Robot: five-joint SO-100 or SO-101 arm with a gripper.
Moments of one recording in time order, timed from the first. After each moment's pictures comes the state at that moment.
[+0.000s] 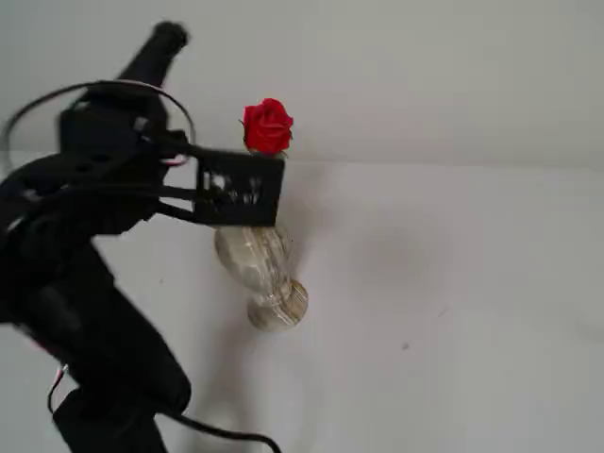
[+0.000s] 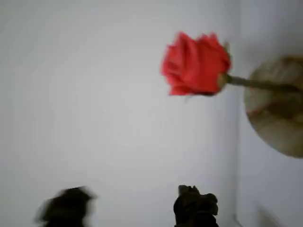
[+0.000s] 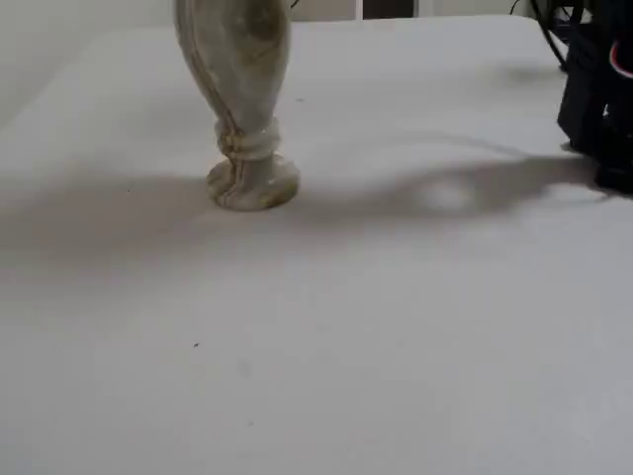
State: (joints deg) arm -9.4 77.6 -11.4 101.7 13.8
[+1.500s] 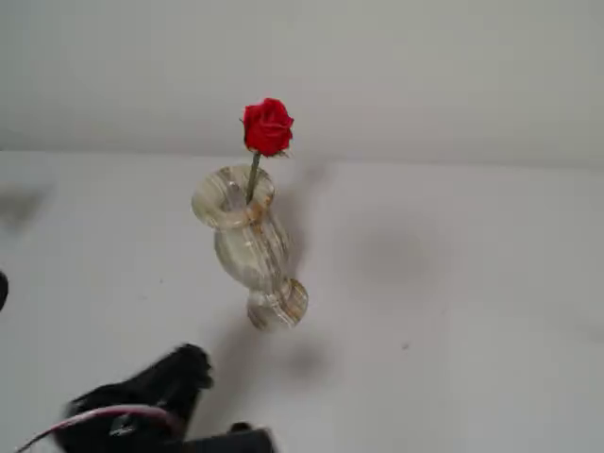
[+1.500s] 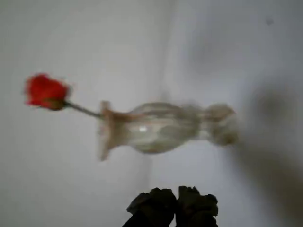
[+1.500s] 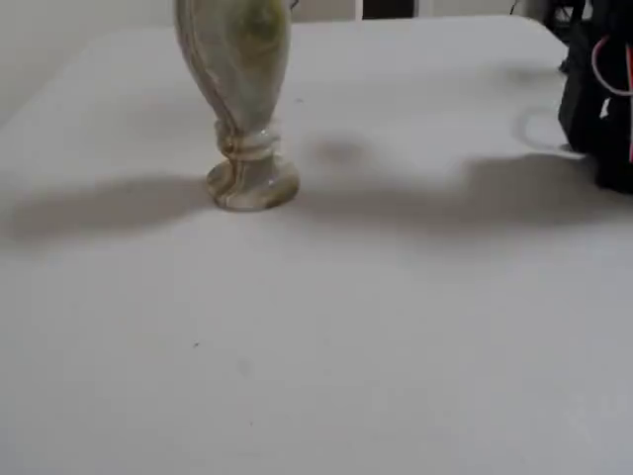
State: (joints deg) arm -0.8 189.6 134.1 77.2 -4.9
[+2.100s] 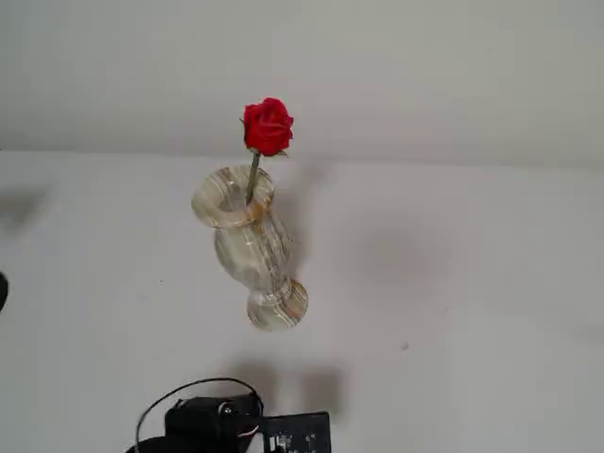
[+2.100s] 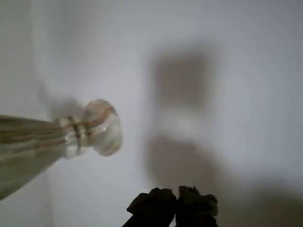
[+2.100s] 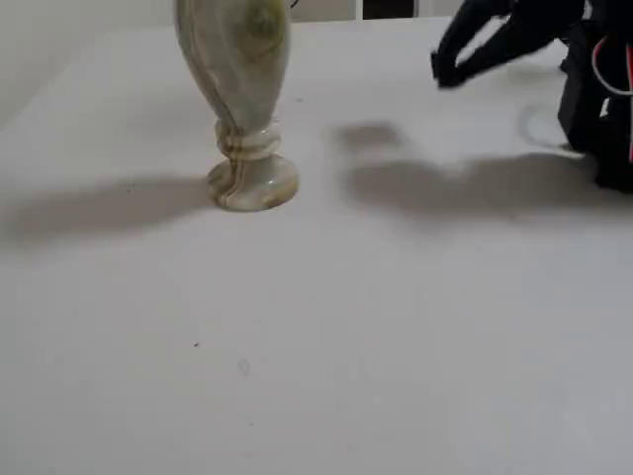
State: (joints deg) arm -0.4 189.6 166.8 69.9 -8.2
